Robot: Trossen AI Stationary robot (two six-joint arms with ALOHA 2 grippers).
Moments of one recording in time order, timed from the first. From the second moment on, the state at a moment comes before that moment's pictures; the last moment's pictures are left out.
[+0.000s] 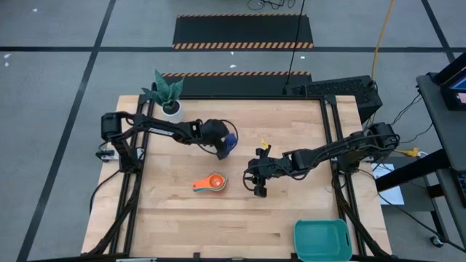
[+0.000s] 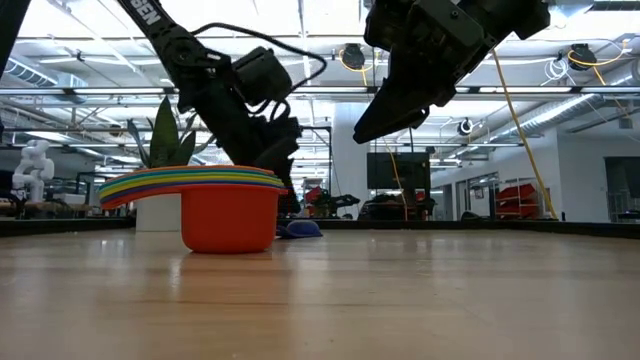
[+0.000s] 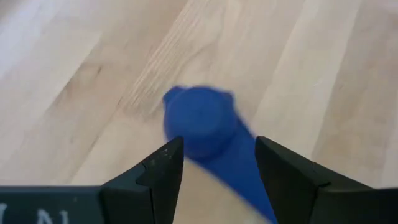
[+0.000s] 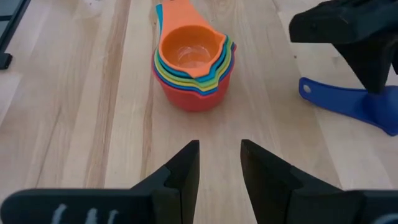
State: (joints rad) left arm 0.24 1.75 0.91 -0.03 -0.09 -0.17; right arm 0.19 1.56 0.89 -0.06 0.12 0.25
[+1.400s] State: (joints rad) left arm 0.17 1.86 0.92 0.38 -0.02 -0.13; right arm 0.19 1.56 0.89 -0.07 0.13 0.24
